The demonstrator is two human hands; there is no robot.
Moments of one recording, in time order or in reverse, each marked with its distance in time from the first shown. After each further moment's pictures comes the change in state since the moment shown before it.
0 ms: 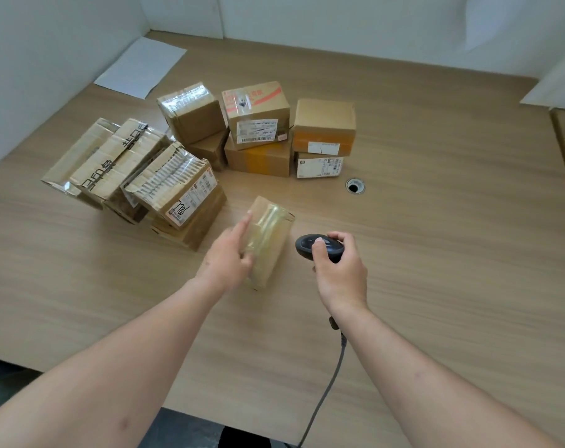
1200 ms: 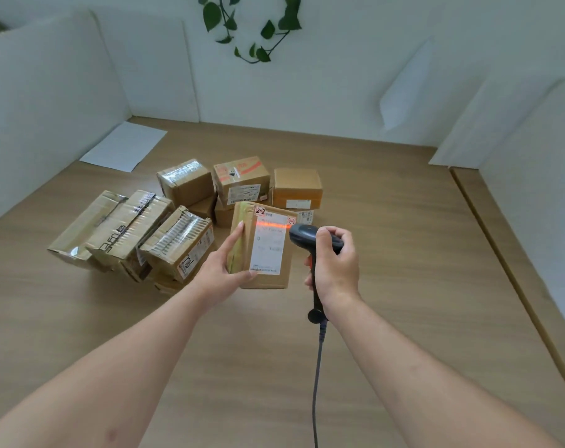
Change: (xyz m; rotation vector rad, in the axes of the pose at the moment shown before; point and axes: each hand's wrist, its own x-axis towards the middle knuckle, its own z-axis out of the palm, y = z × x) left_hand -0.012 0.025 -0.088 -0.520 -0.204 0.126; right_hand -0.055 -0.111 -0.010 0.434 0.164 -0.068
